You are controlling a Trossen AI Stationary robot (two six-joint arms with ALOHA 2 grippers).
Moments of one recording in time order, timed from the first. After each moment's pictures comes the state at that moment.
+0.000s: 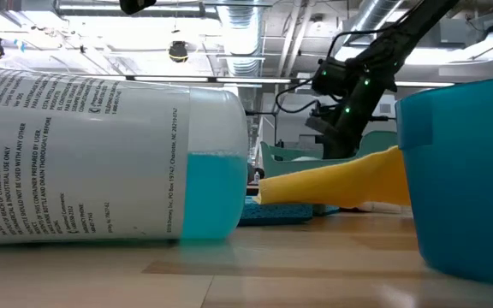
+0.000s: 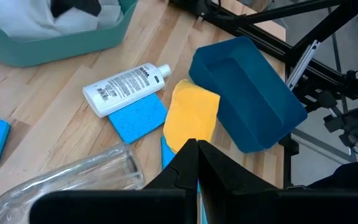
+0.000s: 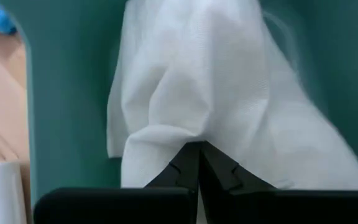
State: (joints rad) left arm -0.24 1.23 1.21 -0.65 -0.22 -0.59; right arm -0.54 1.62 0.91 -0.33 0.03 0.32
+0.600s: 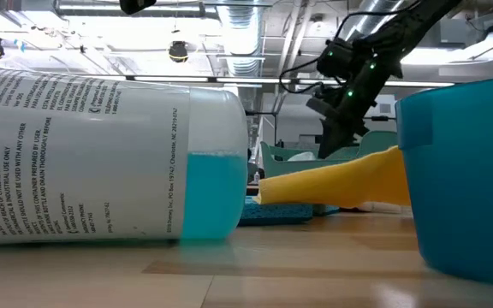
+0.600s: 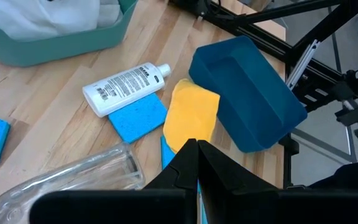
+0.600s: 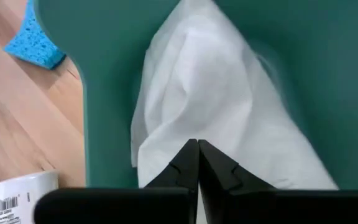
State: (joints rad) left arm -0.24 1.23 1.21 -0.65 -0.22 -0.59; right arm -0.52 1.50 0.91 -0.34 0.06 0.33
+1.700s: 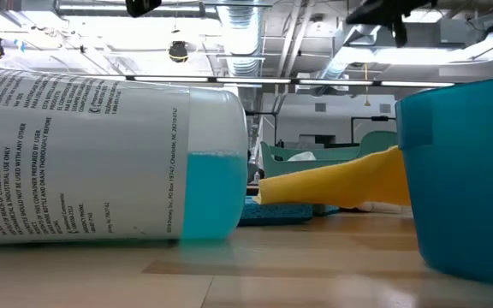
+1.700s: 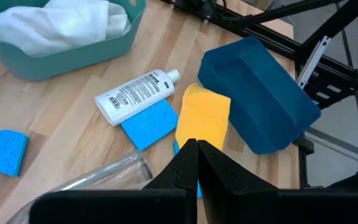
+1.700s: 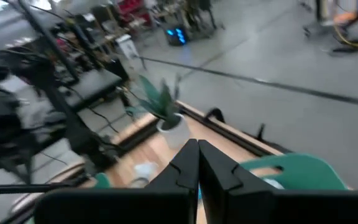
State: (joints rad) left arm -0.21 1.23 1.21 -0.65 -0.21 -0.50; right arm -0.42 0.78 0.91 -0.29 0.05 0.39
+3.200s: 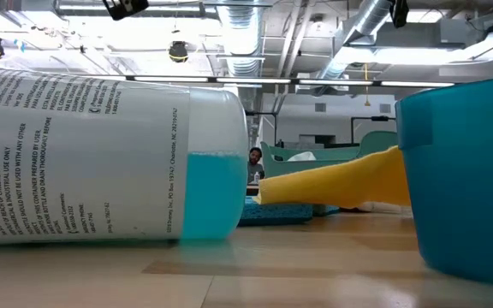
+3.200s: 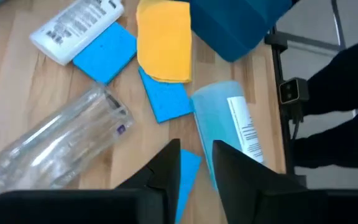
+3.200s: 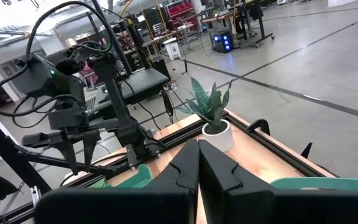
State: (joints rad) left arm -0.25 1.24 1.21 -0.85 0.03 -0.34; right arm -0.29 0.74 0.91 -0.25 0.00 0.33
